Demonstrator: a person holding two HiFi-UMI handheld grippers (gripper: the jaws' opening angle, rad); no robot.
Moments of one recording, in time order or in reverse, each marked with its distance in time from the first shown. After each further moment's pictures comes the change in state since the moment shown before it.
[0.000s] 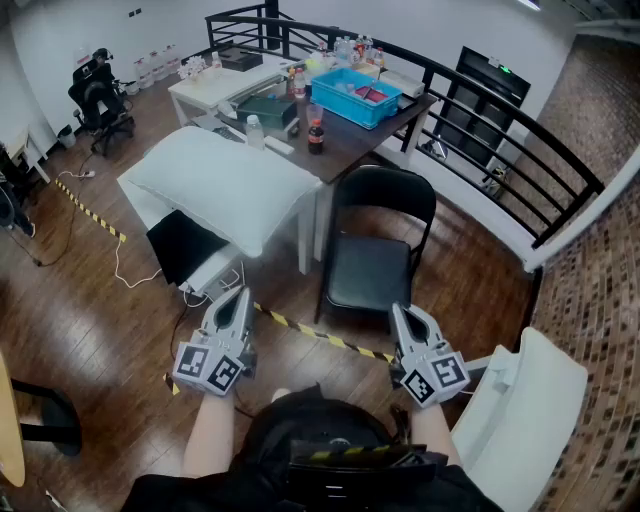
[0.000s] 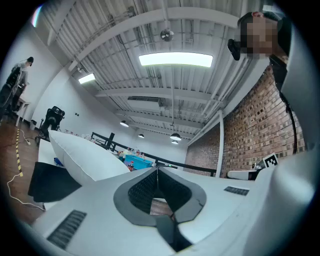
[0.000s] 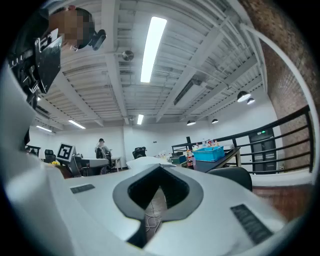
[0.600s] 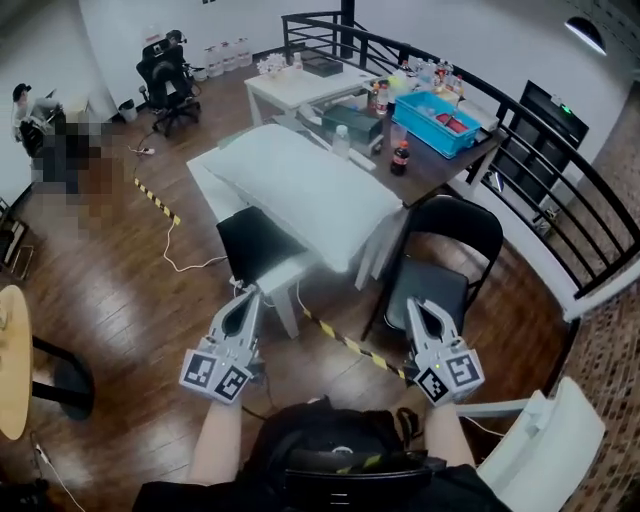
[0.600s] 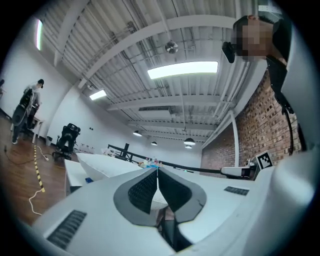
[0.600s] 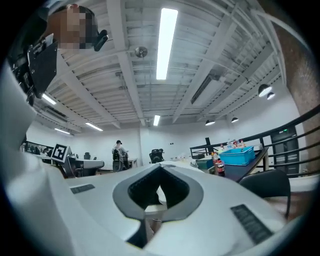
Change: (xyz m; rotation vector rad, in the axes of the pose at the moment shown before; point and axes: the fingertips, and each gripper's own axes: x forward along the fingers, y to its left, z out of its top) left arm -0.080 0.112 0.077 0.078 -0.067 0.141; right arm 0.127 0.110 0.015 -0.019 -0.015 0.182
